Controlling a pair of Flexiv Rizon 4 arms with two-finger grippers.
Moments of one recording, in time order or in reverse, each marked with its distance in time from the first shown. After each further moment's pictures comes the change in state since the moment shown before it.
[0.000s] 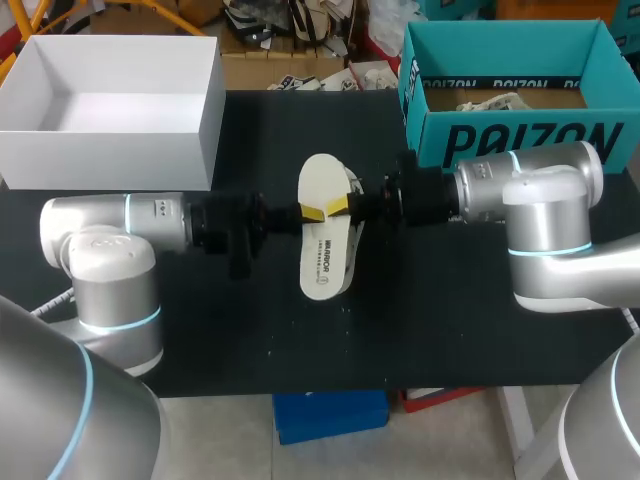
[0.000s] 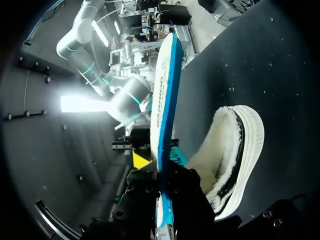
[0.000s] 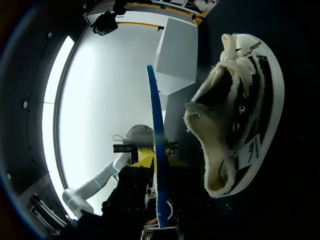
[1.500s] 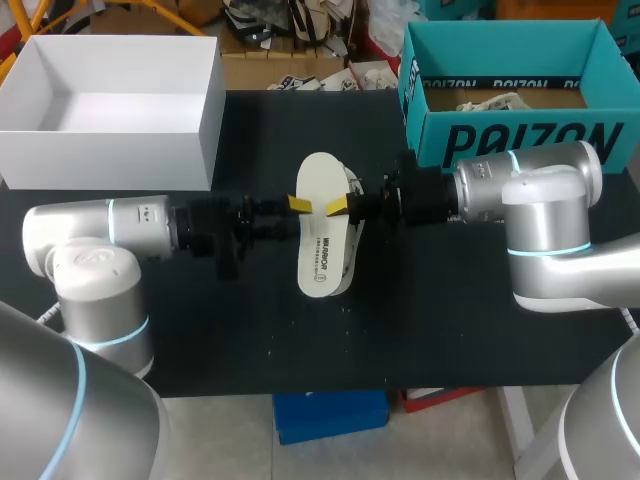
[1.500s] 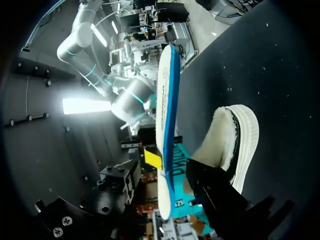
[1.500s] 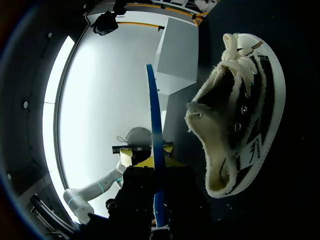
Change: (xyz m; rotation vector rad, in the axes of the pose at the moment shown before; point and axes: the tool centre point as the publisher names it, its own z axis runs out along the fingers) left arm -0.010 -0.002 -0.020 -0.028 -0.025 0.040; right arm 0.001 0.000 0.001 0.003 0.003 0.002
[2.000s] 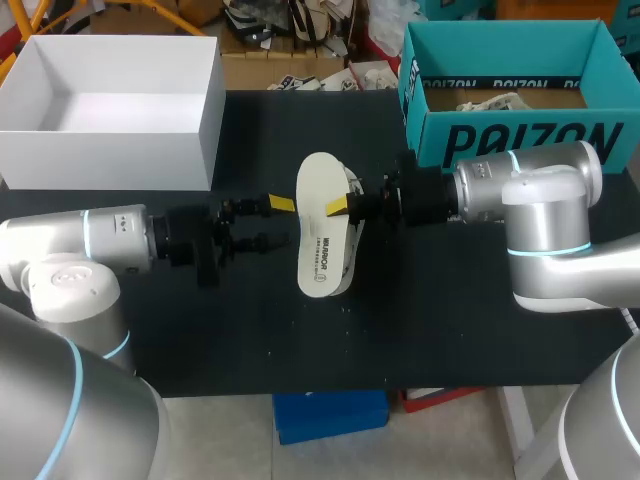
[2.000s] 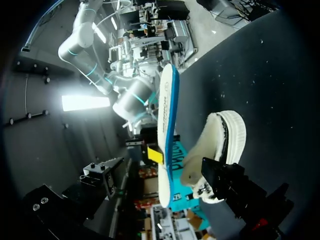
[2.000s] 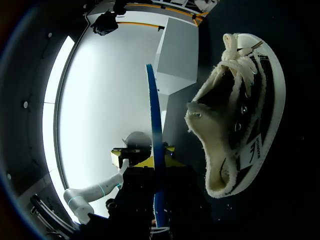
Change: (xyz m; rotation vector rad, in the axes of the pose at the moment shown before) left arm -0.003 -0.006 -0.030 -0.042 0.014 -0.011; right arm 0.000 0.000 0.000 0.000 0.000 0.000
